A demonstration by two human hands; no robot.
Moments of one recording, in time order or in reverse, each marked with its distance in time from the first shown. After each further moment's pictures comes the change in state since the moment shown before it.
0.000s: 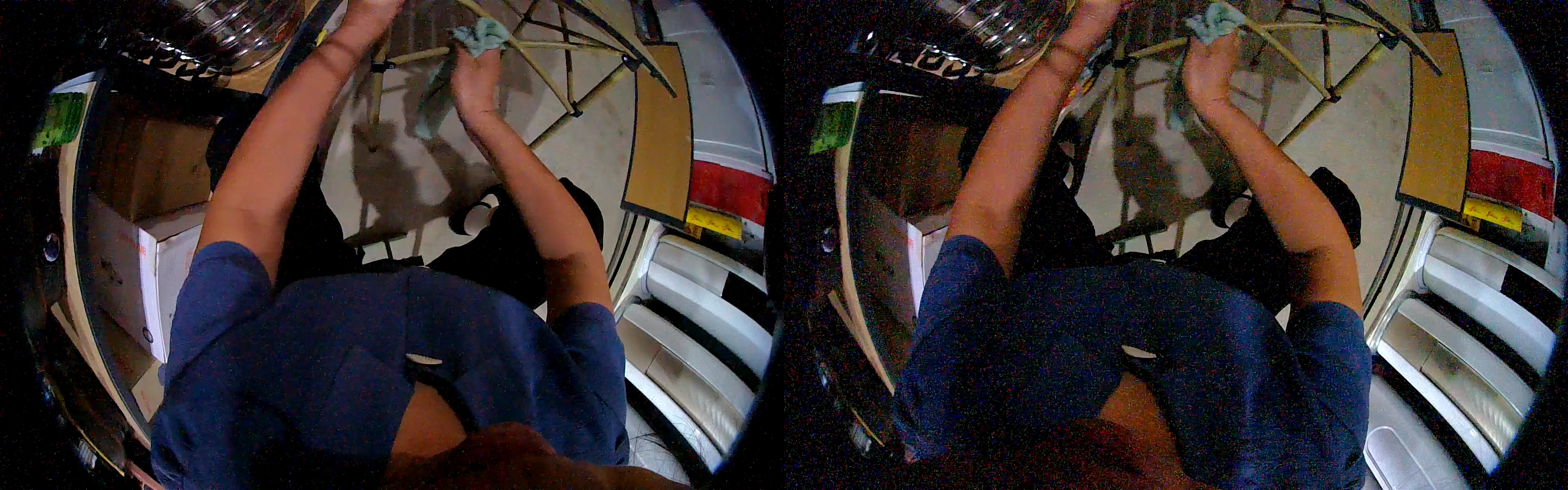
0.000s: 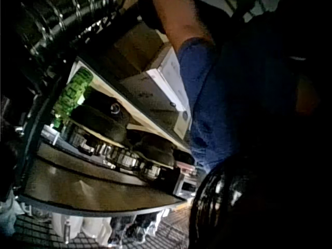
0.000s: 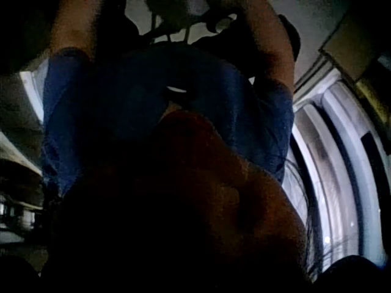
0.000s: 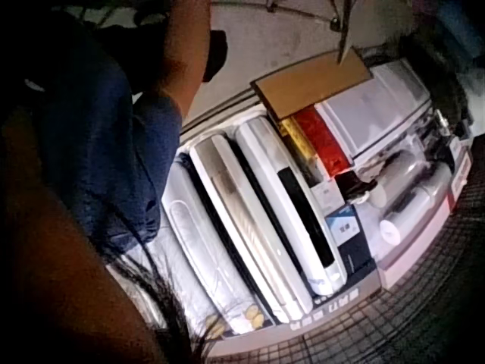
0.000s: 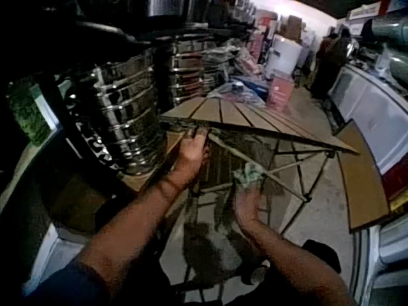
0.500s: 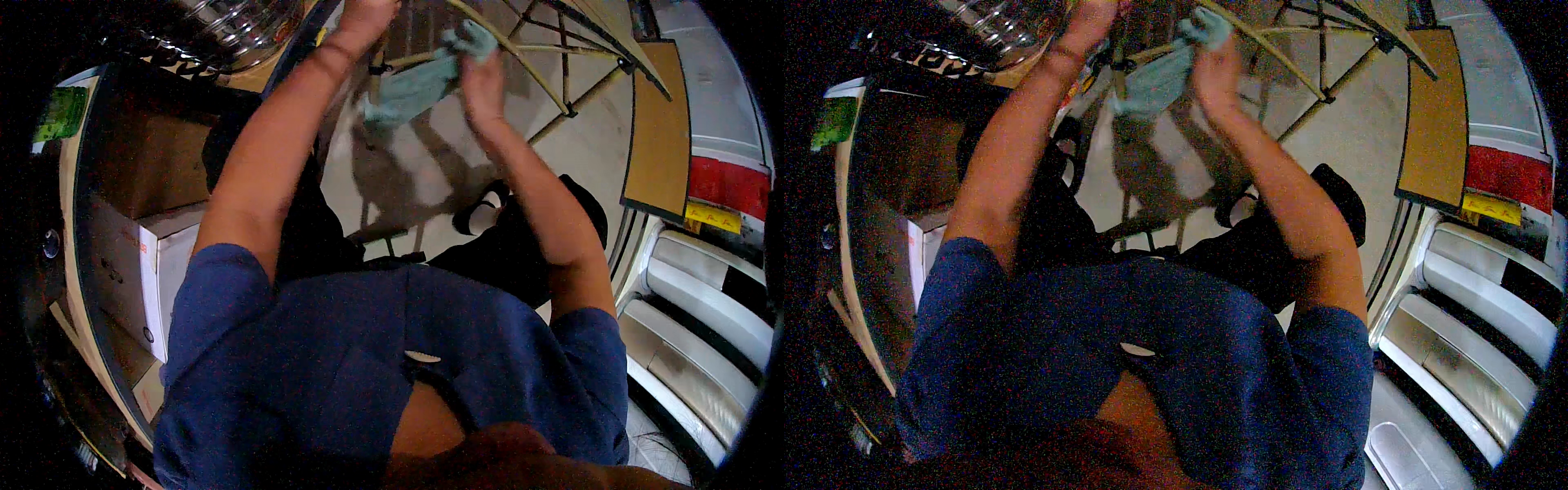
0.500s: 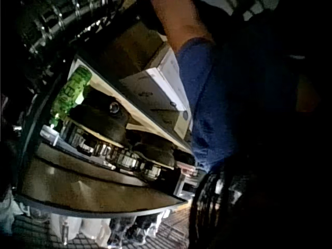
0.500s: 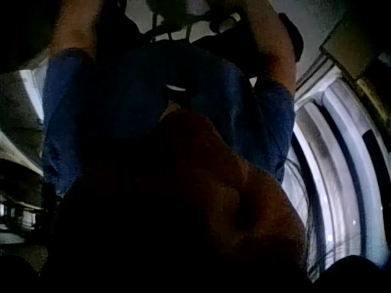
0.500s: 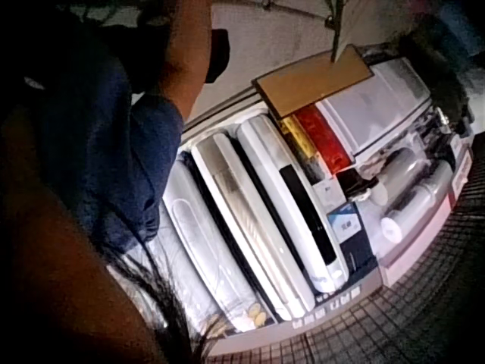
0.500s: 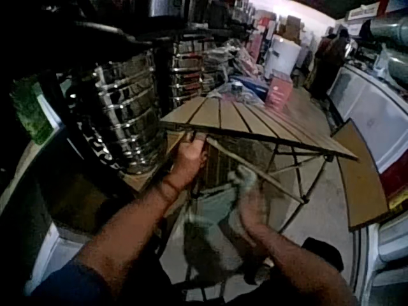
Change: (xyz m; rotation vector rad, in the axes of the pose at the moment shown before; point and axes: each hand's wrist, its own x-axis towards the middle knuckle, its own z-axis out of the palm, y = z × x) left_hand -0.016 -0.007 -0.018 0.091 -0.080 0.059; right_hand -0.023 -0.025 -0.013 0.243 -0.154 0.246
